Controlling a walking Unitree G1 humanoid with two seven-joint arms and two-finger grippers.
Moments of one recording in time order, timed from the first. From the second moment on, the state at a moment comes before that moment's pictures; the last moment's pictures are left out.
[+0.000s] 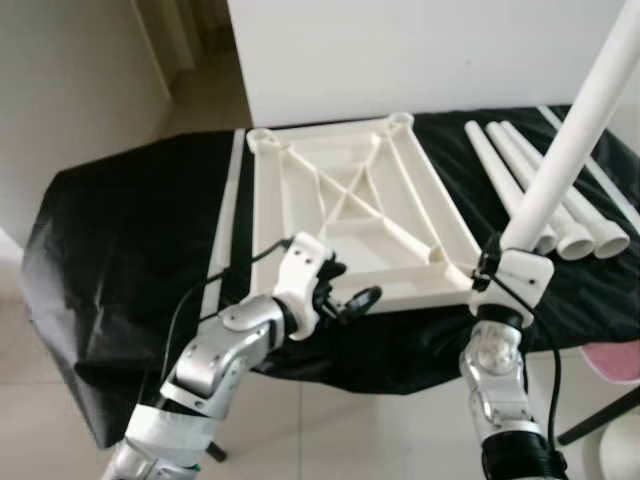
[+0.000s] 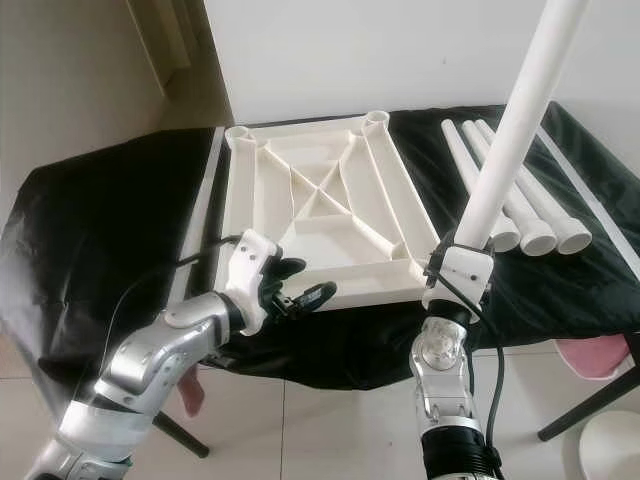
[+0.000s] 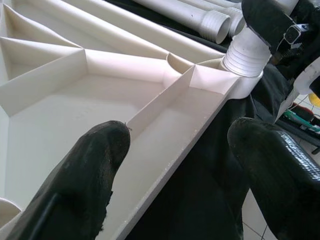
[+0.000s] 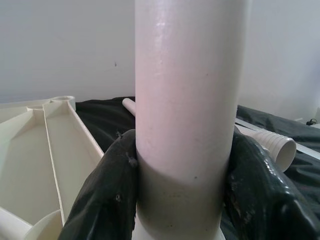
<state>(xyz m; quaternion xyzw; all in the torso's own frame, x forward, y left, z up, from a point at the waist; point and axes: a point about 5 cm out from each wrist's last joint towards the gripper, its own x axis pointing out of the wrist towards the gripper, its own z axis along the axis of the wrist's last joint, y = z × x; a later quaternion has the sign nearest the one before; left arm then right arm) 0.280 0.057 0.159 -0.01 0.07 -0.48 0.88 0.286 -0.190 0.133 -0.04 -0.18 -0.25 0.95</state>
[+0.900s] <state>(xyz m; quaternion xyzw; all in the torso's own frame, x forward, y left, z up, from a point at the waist) 0.281 0.056 0.161 0.00 0.07 -0.48 0.88 0.323 -0.207 0.151 -0.02 -0.14 0.02 0.99</state>
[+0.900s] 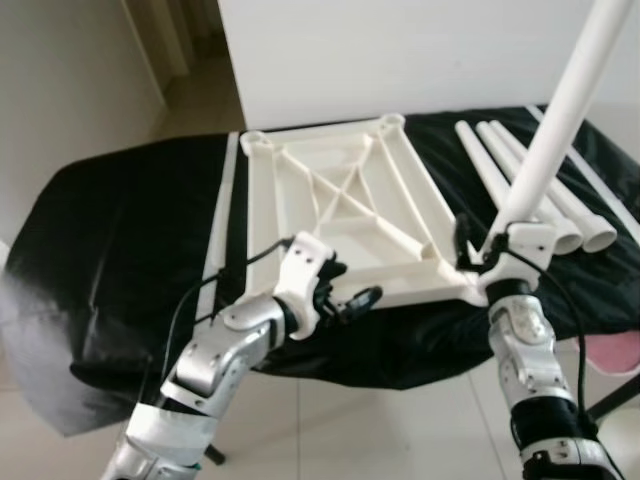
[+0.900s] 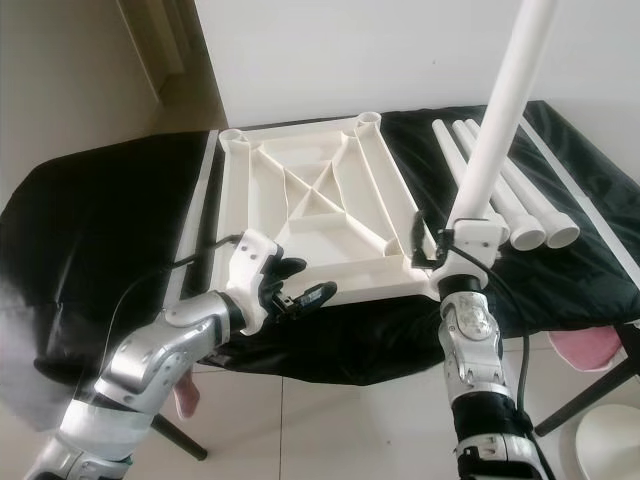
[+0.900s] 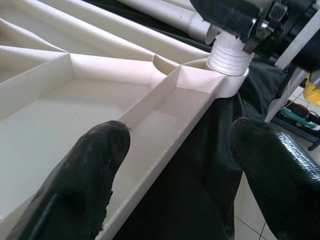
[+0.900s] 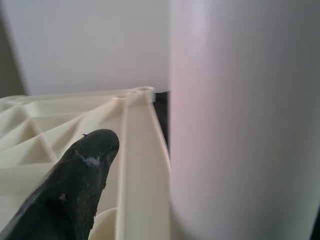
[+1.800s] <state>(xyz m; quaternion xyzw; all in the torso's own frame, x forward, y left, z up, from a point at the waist) 0.283 0.057 0.166 -0.01 0.06 -0.48 0.88 0.323 -0.222 0.150 0.01 -0.12 0.12 0.99</state>
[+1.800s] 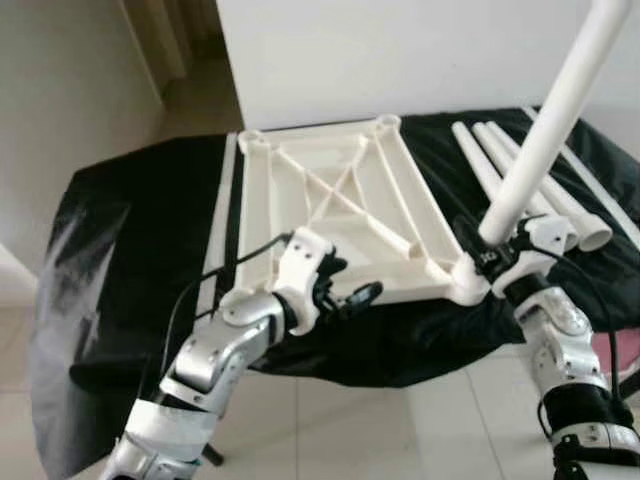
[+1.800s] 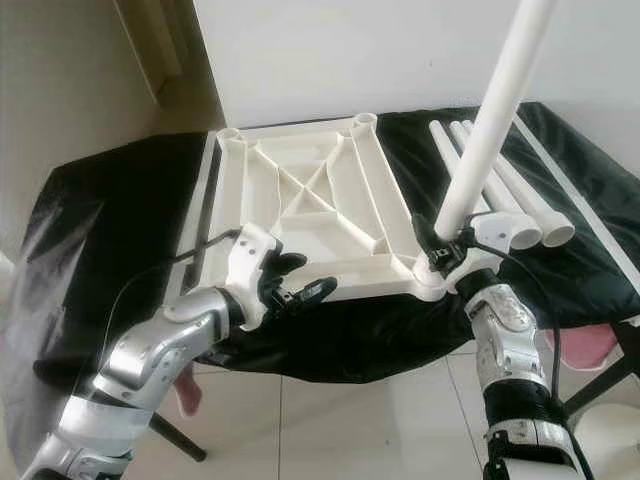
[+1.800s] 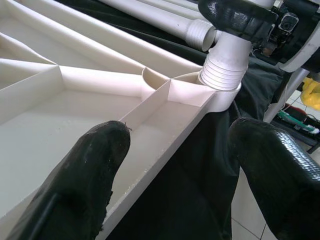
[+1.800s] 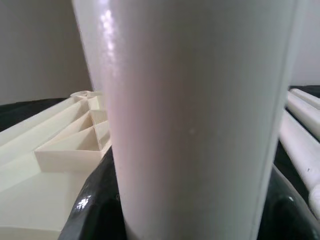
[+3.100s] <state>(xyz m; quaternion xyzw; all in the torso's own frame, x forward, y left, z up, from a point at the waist) 0.282 0.054 0.167 -0.01 0.06 -0.48 0.87 0.301 -0.150 0.138 0.07 -0.09 -0.12 0.99</state>
